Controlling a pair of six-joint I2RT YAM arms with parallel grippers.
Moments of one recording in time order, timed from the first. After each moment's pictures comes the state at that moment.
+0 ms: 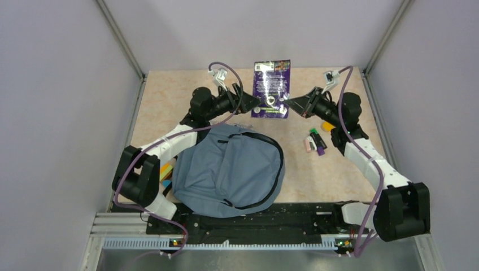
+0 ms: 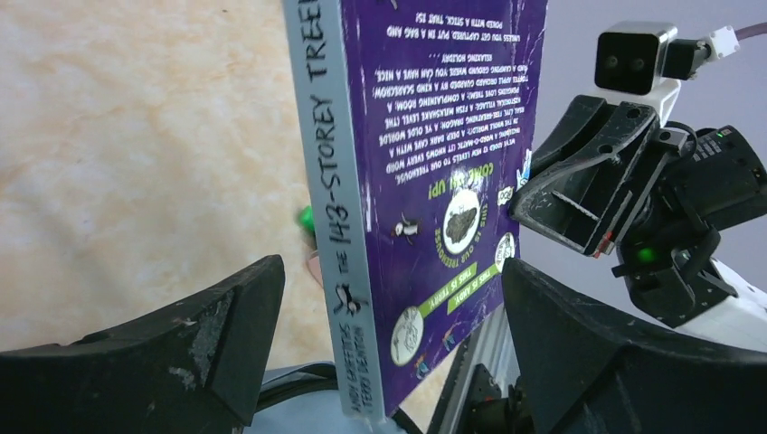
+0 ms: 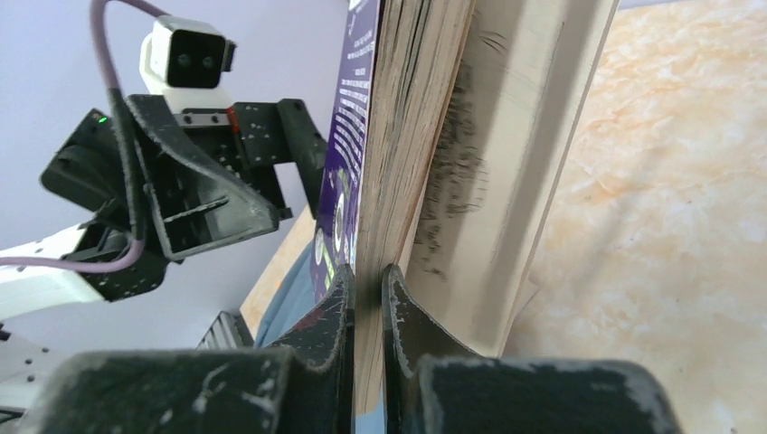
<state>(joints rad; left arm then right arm) -0.46 1.55 1.02 0.52 0.53 -0.82 0.19 1.24 0.83 0.42 -0.65 0.70</state>
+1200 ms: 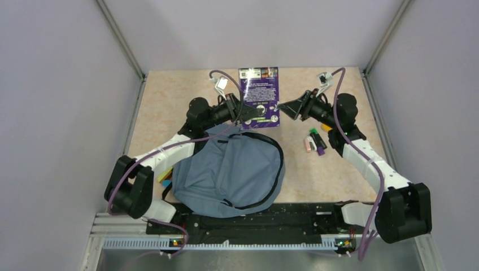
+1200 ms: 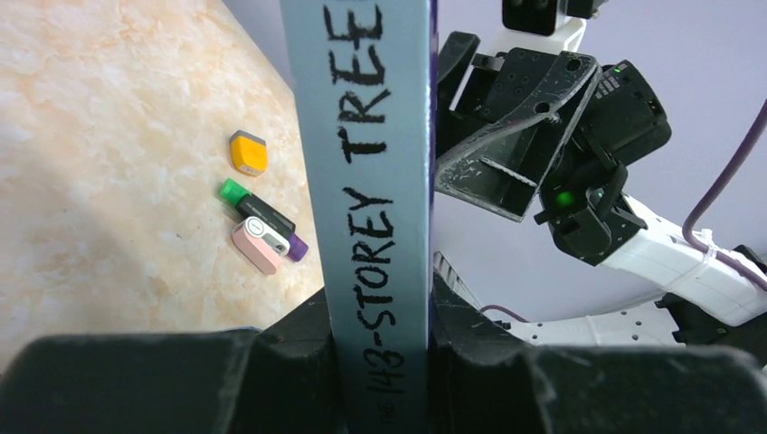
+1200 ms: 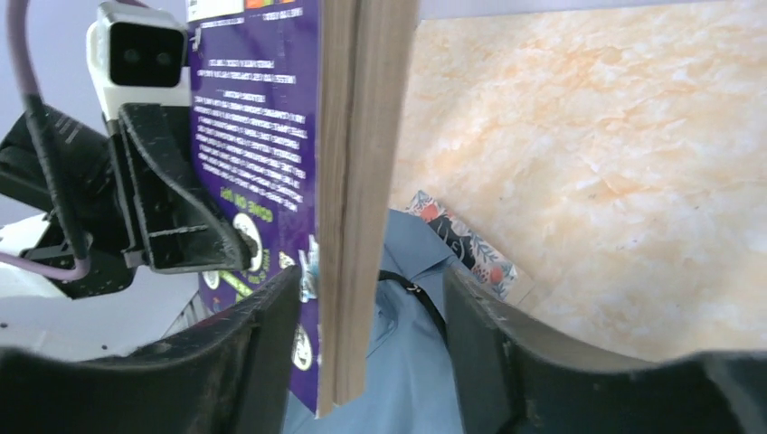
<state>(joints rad) -0.51 1.47 0.91 0.68 0.63 -0.93 0.24 1.21 0.82 0.37 -0.66 0.62</state>
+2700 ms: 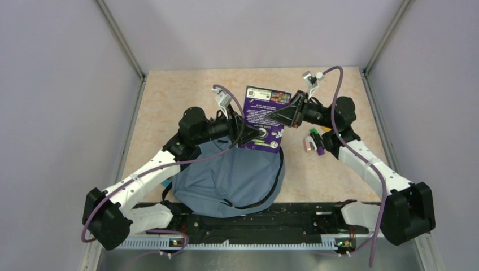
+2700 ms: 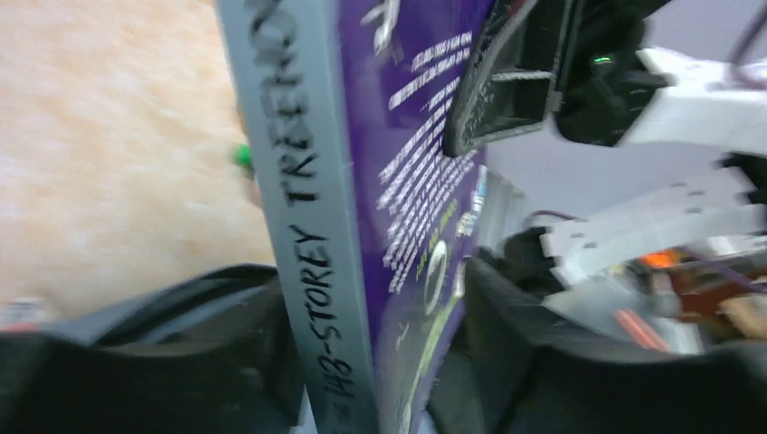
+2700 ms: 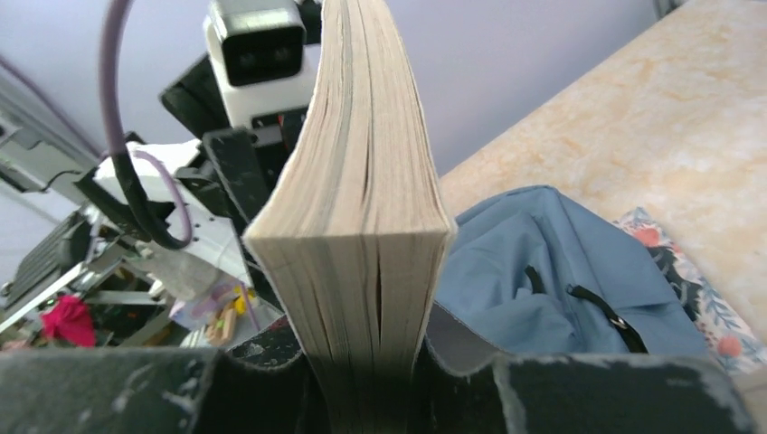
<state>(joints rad) -0.64 1.14 0.86 0.30 0.61 -0.57 0.36 1.21 0.84 0.68 -0.94 0.87</state>
